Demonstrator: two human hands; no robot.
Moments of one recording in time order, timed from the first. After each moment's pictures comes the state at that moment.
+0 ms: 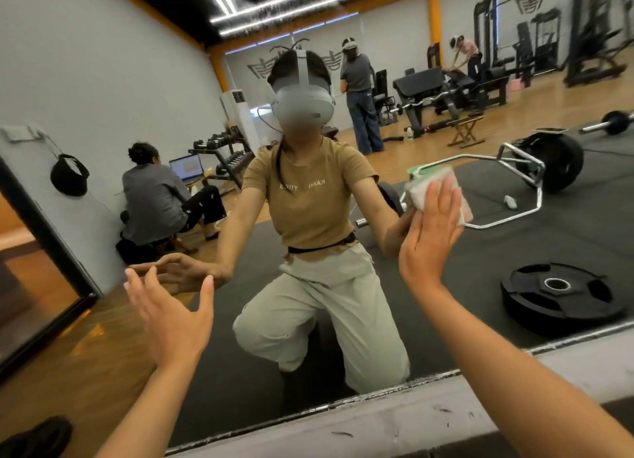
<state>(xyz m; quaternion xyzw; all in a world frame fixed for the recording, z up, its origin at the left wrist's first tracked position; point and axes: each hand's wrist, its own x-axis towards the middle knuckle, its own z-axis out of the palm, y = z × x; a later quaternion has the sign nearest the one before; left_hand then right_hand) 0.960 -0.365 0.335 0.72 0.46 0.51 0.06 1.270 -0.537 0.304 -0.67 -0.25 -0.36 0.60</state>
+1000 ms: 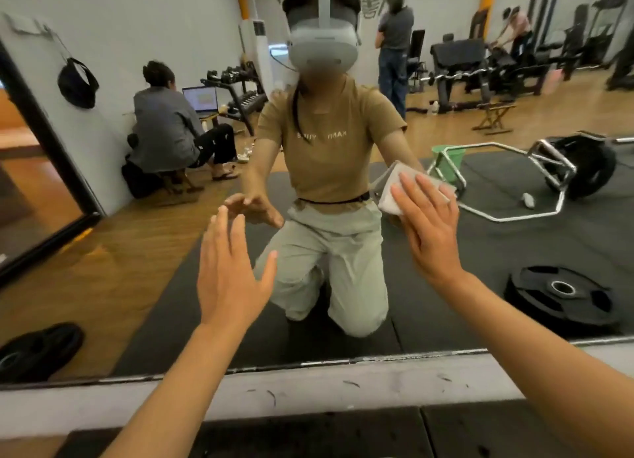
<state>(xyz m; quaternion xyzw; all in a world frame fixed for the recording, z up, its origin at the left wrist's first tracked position) 0.916 -0.369 0.345 0.84 0.39 0.38 -0.05 1.194 -0.508 0.334 -0.59 -0.55 -0.43 0.41</state>
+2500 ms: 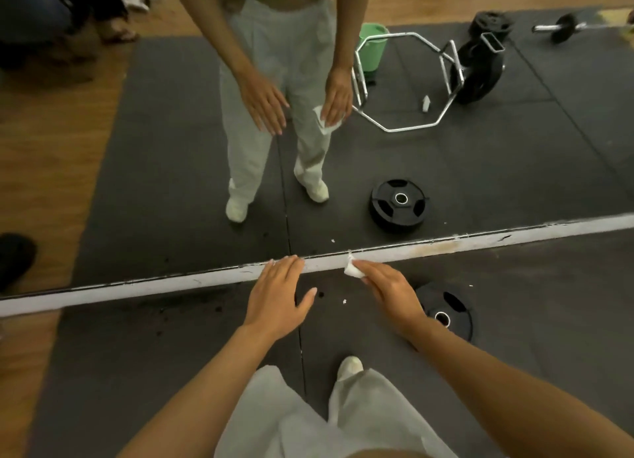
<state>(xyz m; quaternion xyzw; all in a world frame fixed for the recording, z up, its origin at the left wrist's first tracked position) 1.068 -0.679 0.564 0.94 0.27 0.01 0.21 1.248 -0.848 0.534 -0.81 -0.50 0.09 0.29</state>
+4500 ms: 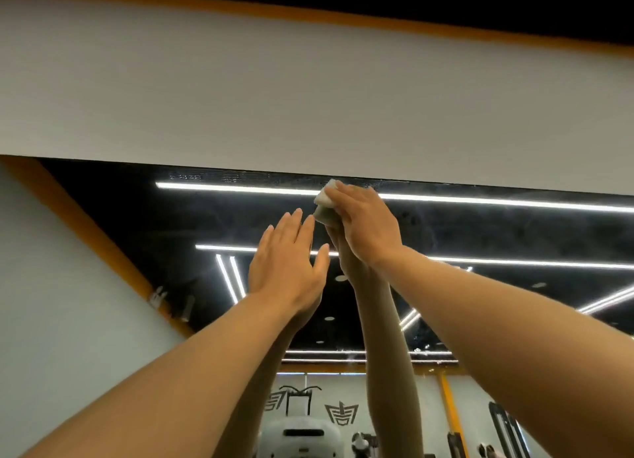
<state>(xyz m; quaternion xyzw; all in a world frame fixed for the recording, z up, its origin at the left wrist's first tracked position) 1.246 -0.494 1.413 0.71 0.13 0.67 -0.20 1.356 -0.593 1.474 -0.45 -0.49 -0.66 0.36</state>
